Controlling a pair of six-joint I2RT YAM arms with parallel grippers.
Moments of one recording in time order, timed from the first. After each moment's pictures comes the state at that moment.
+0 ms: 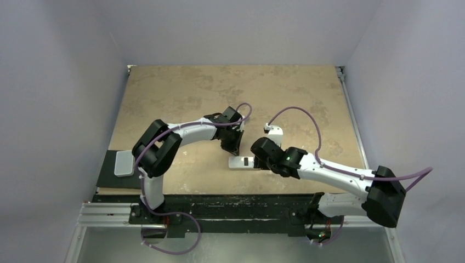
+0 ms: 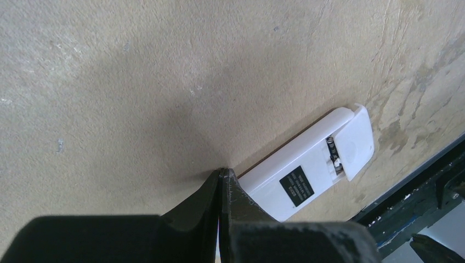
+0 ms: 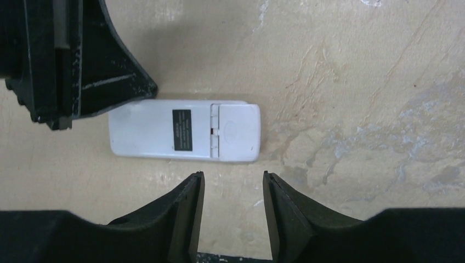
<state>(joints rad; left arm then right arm) -0.73 1.93 1.24 -0.44 0.26 -0.36 0.99 1.20 0.77 -0.59 0.48 0.91</state>
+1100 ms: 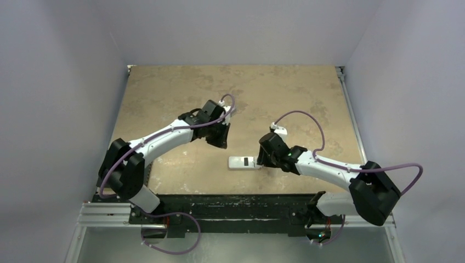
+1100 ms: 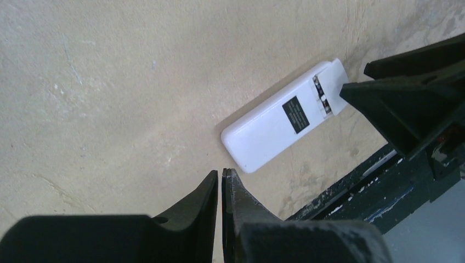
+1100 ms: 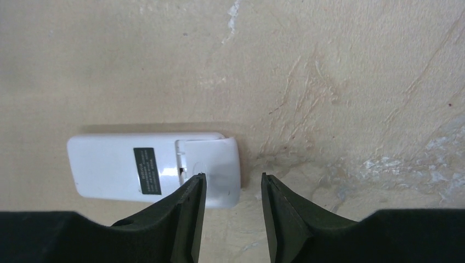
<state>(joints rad) -0.67 1.59 1.15 -0.57 0.18 -0.28 0.78 1.28 0.64 -0.32 0.29 0.85</state>
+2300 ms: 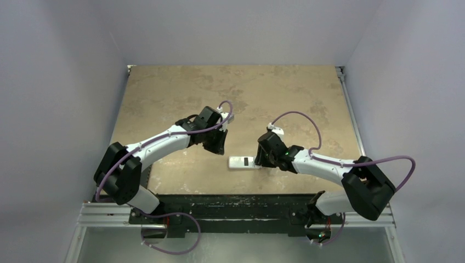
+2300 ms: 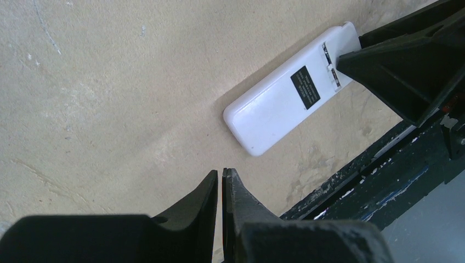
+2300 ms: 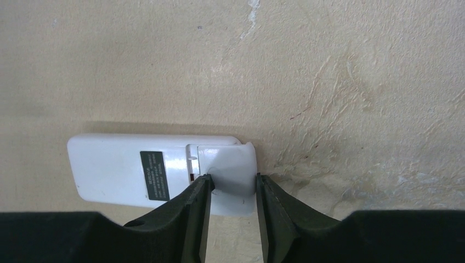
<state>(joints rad) -0.67 1.52 1.02 -0.53 0.21 -0.26 0.77 1.35 0.62 -0.24 0.22 0.84</state>
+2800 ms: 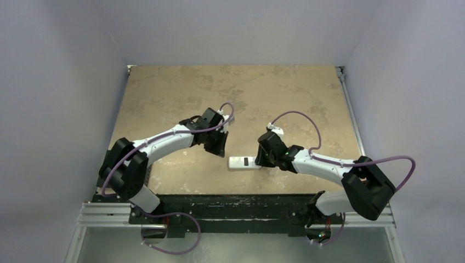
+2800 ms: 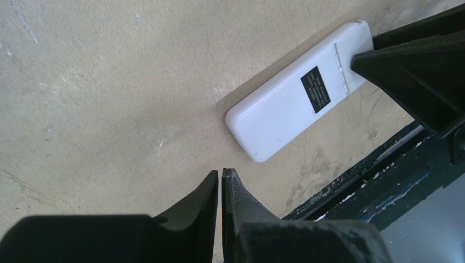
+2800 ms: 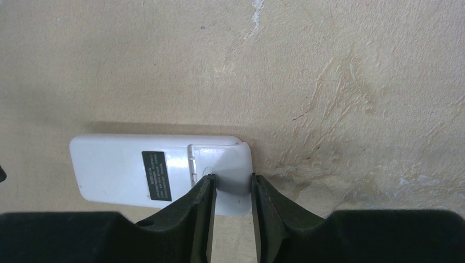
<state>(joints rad) -0.67 1.57 1.02 -0.53 0.22 -0.29 0.77 1.35 0.62 -0.24 0.21 0.83</state>
